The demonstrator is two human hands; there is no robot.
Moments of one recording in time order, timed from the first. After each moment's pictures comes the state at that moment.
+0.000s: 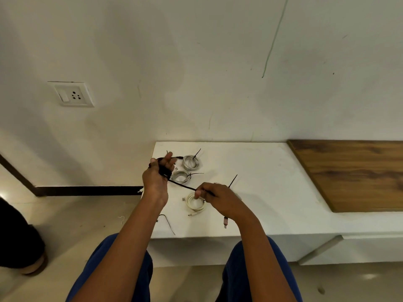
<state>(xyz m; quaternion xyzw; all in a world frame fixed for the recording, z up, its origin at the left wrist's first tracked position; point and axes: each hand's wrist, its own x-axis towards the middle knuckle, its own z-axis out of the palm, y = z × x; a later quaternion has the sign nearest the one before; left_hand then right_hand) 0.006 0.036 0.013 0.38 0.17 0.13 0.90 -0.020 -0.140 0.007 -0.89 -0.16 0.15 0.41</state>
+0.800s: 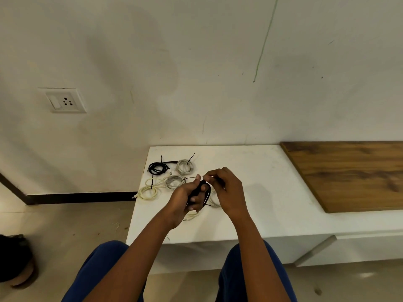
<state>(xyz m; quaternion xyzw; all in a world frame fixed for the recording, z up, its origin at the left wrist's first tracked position) -0.025 -0.009 0.009 0.58 0.00 -0.21 0.78 -0.016 -0.149 0.015 -0.82 -0.10 -0.12 0.55</state>
